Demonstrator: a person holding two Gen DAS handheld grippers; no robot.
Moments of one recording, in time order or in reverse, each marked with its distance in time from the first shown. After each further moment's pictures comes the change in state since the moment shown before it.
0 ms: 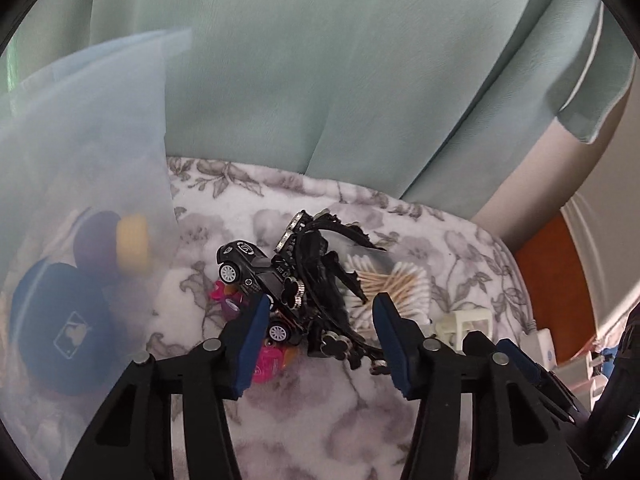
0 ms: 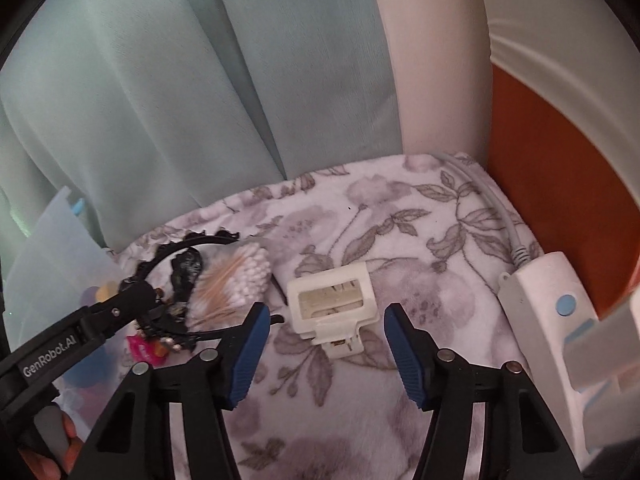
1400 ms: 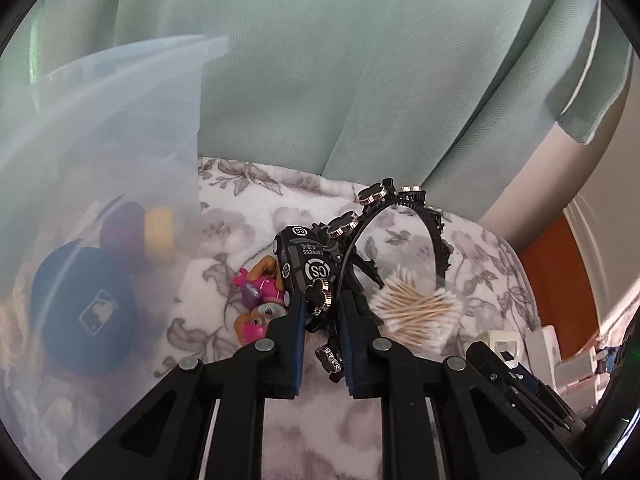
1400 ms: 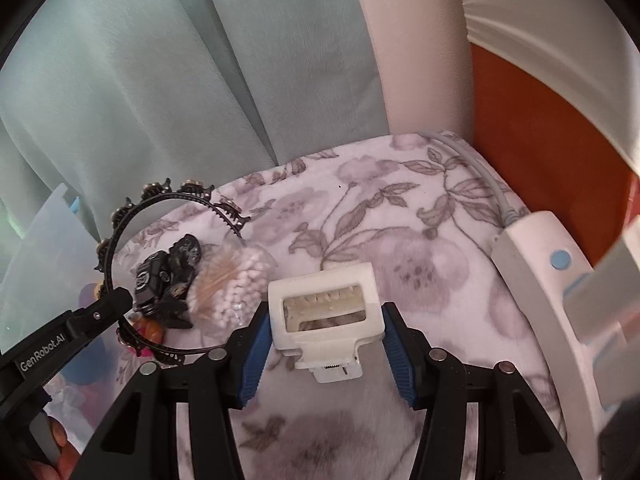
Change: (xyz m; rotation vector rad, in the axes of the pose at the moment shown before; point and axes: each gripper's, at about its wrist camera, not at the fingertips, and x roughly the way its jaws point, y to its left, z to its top) left arm -0.024 0.007 -0.011 -0.004 -0.030 0.027; right arm -0.018 0.002 -0.019 0.047 0.003 -0.010
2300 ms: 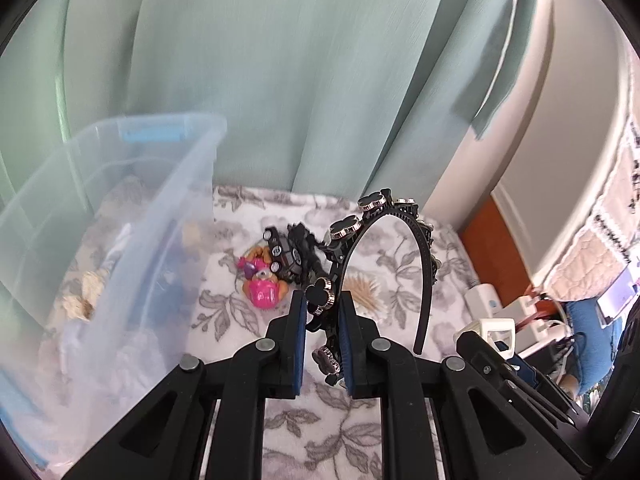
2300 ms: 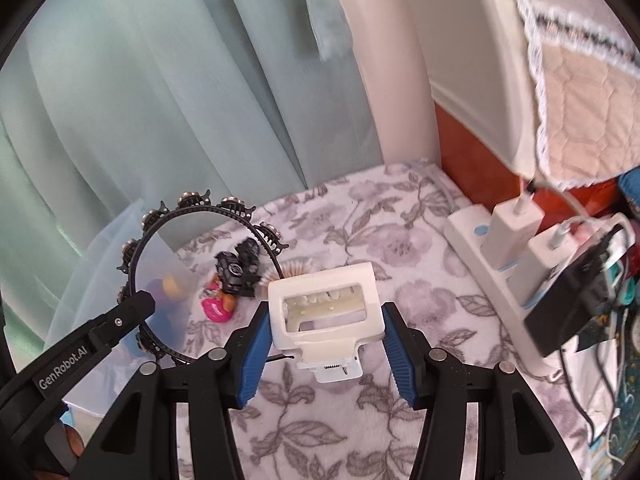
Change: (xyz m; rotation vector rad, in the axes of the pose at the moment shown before) left arm -0.119 -0.008 -0.017 0.098 -0.065 -0.055; right arm -0.127 0.032 -0.027 0.028 -0.099 0.019
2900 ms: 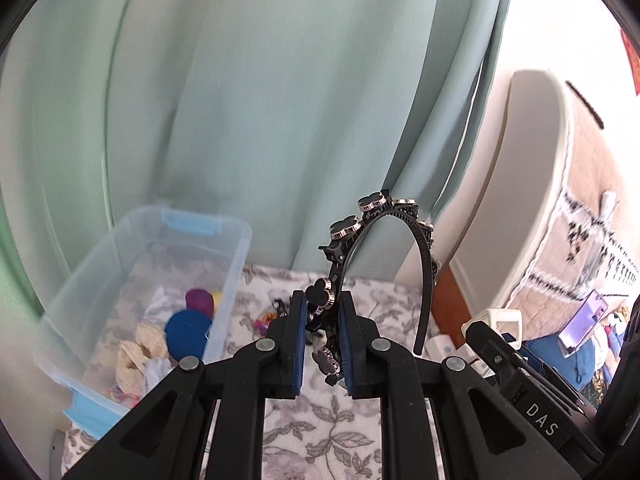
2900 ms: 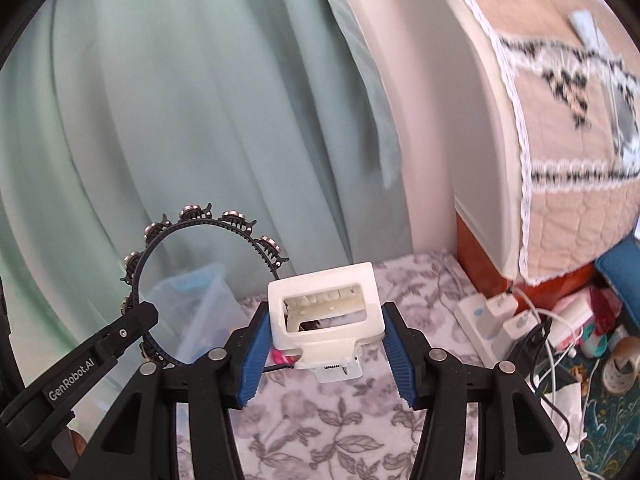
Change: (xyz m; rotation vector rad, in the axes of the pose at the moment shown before) left arm -0.121 0.013 0.023 -0.007 -0.230 -0.045; right arm -0.112 0.064 0.029 -0.083 -0.224 0.064
